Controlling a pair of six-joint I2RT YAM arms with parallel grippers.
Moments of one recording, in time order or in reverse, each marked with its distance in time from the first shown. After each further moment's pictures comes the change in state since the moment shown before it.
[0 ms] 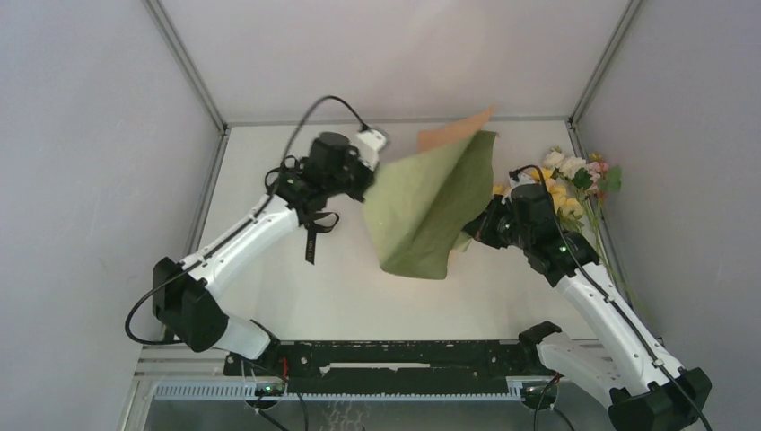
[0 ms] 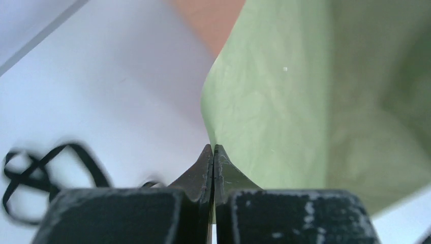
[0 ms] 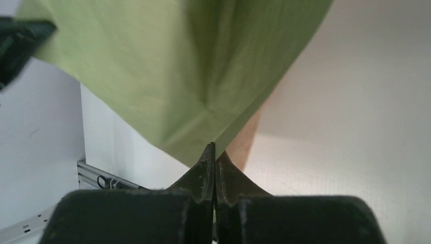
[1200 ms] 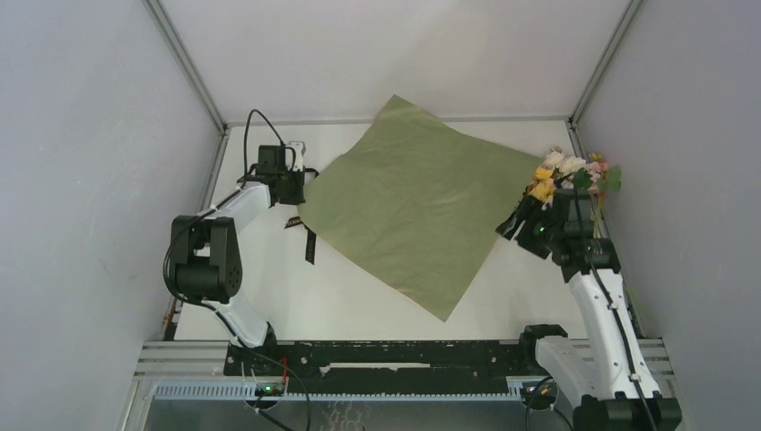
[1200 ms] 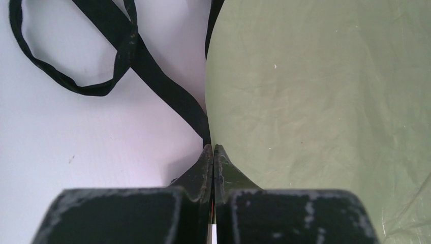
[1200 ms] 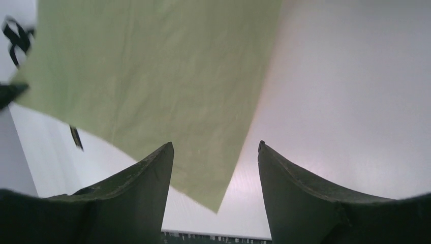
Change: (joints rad) left arm 0.616 0.254 -0.203 0.139 0.010 -0.123; right arm -0.358 -0.077 -0.054 -0.204 -0.027 -0.166
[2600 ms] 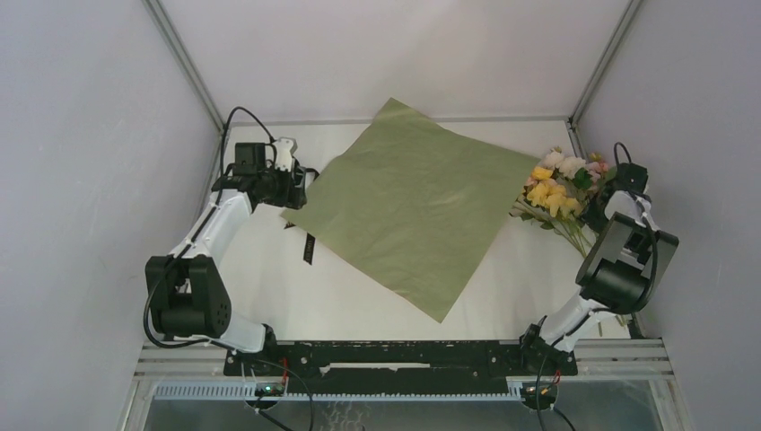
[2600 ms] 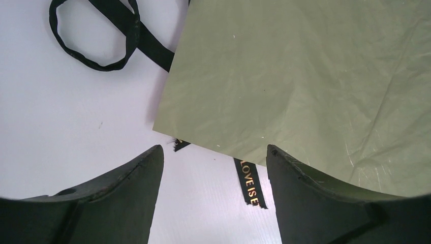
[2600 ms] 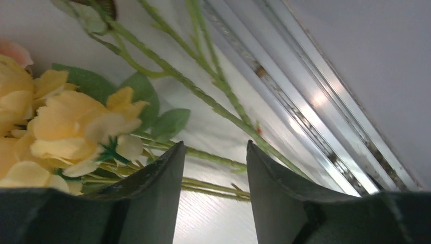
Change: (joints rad) left arm 0.052 -0.235 0.000 -0.216 0.126 0.140; right arm -0.609 0.854 0.285 0.320 0.254 -0.361
